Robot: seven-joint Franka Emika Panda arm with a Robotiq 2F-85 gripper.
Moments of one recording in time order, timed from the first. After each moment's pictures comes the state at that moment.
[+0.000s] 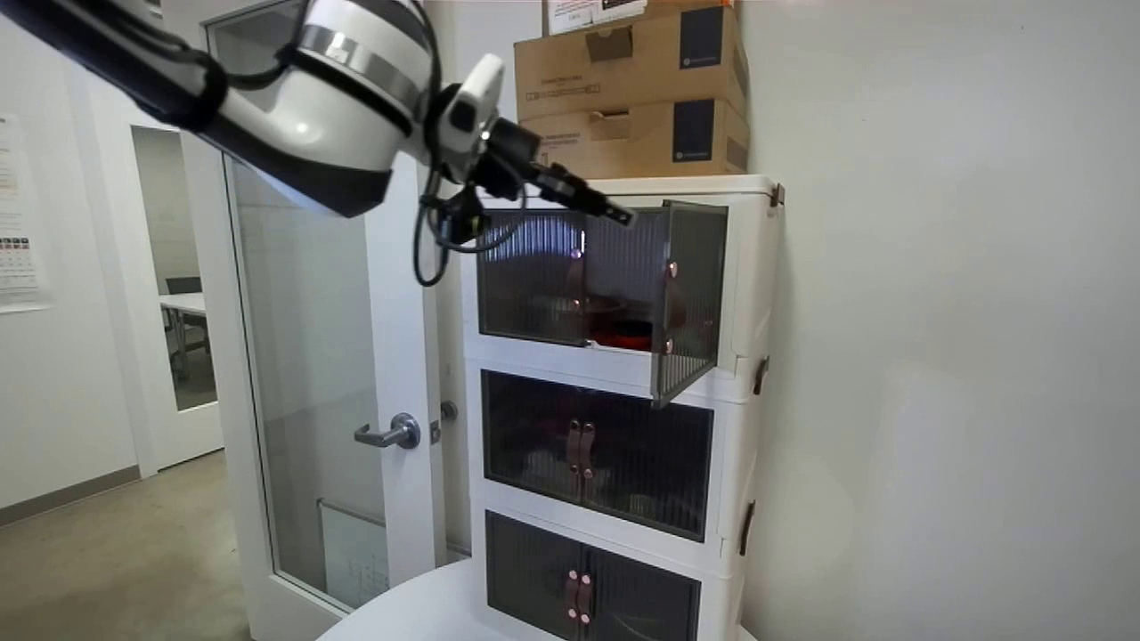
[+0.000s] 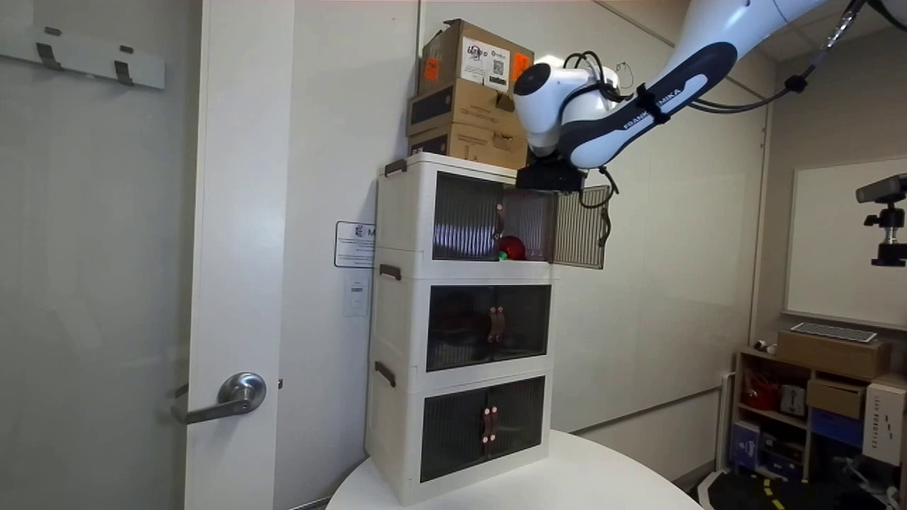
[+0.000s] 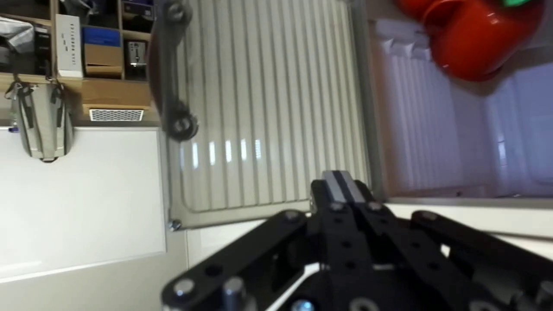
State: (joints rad) arm 0.09 0.32 -0.08 -1.52 -1.24 2.11 1.77
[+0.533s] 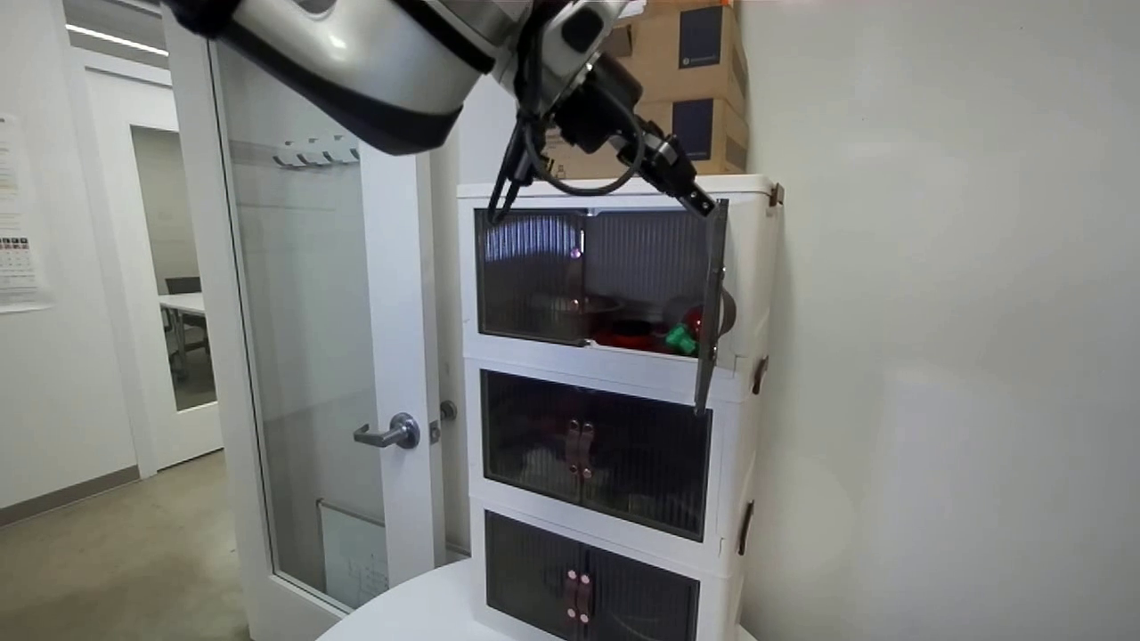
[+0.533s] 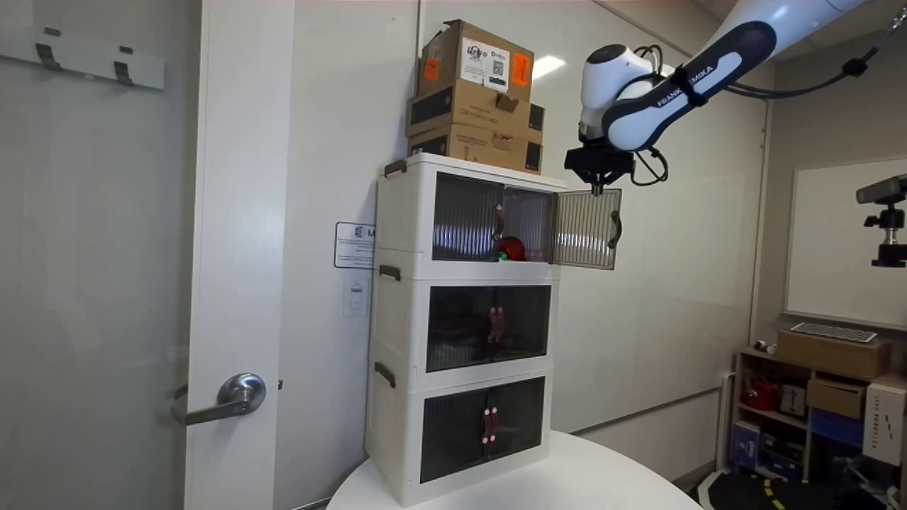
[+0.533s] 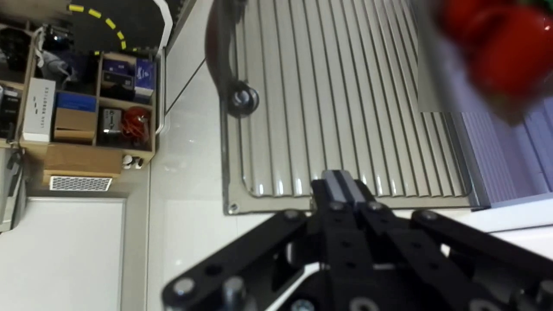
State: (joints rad) arm -0.13 0.21 -0.08 -1.59 -0.85 2.38 1.34
